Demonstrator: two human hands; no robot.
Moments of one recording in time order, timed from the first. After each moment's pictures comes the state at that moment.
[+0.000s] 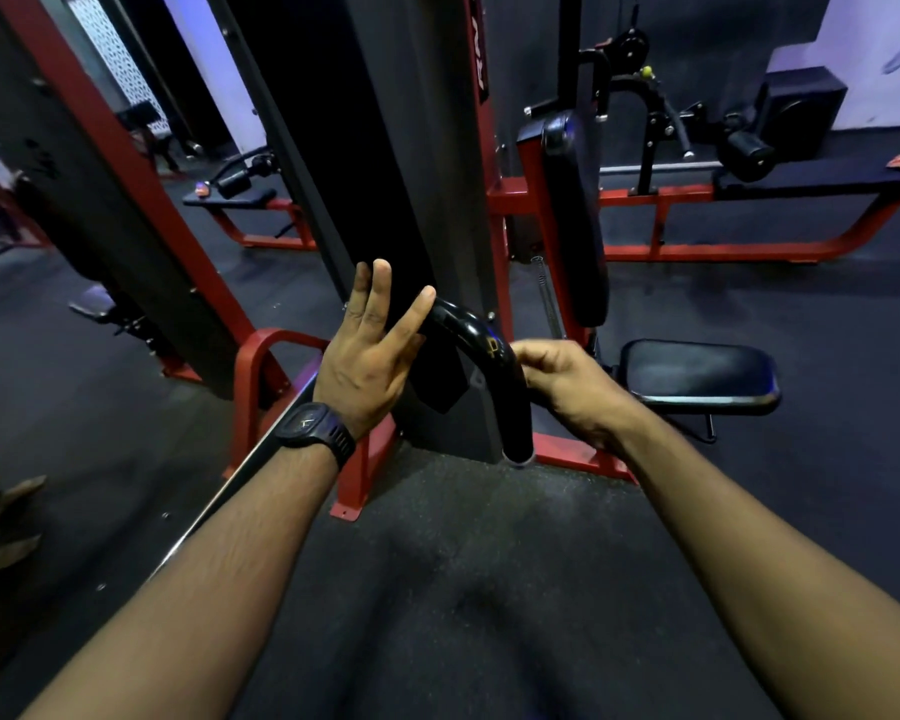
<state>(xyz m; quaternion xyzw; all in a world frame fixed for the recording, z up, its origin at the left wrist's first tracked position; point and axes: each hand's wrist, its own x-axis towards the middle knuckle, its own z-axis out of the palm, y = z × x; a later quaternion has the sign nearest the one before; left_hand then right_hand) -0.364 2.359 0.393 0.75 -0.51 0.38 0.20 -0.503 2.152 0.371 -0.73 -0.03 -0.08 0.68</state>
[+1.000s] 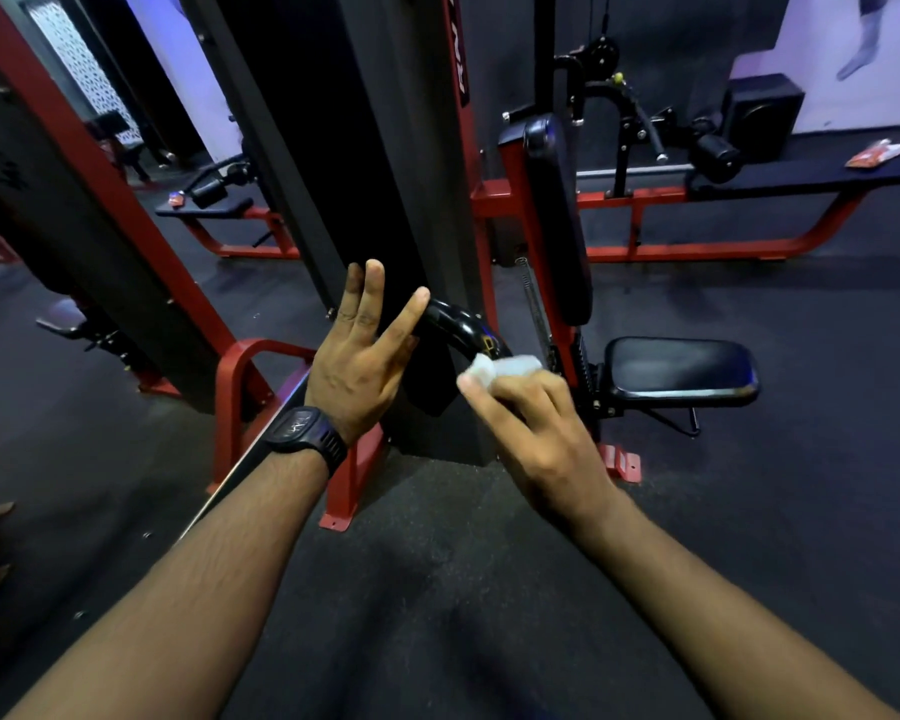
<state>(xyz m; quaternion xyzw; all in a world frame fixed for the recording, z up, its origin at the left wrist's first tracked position) -0.361 2.363 0.391 0.73 -0.53 0.39 0.20 -0.540 2.215 0.351 -0.82 -0.10 -0.55 0.08</state>
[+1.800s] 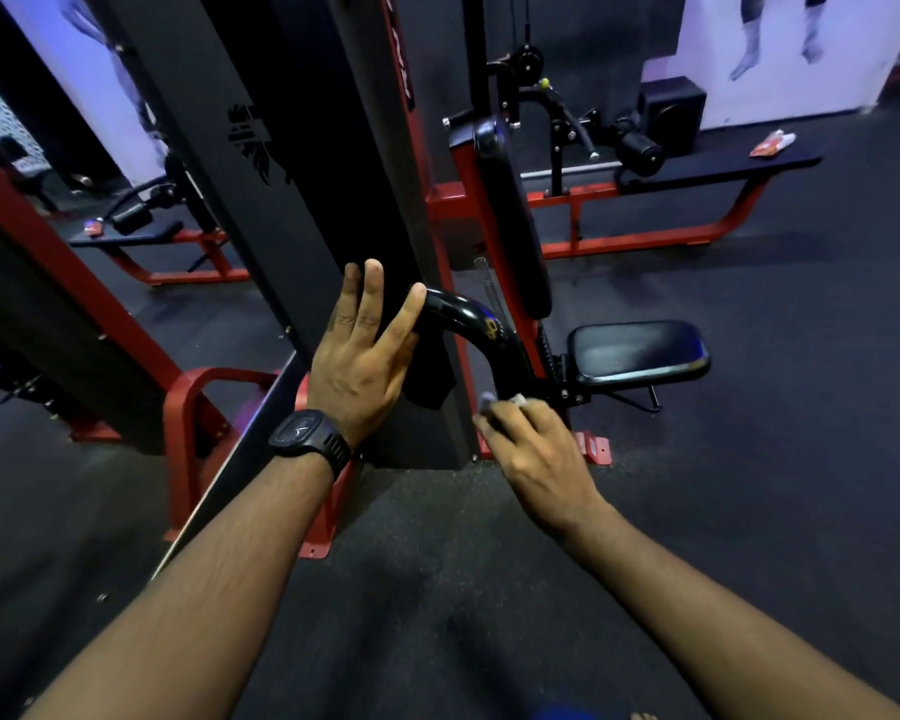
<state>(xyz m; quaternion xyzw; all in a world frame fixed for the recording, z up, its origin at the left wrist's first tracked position) -0.344 2.350 0.385 0.70 -0.56 0.40 0.21 -0.518 2.221 0.282 -0.89 0.02 -0.44 -0.08</state>
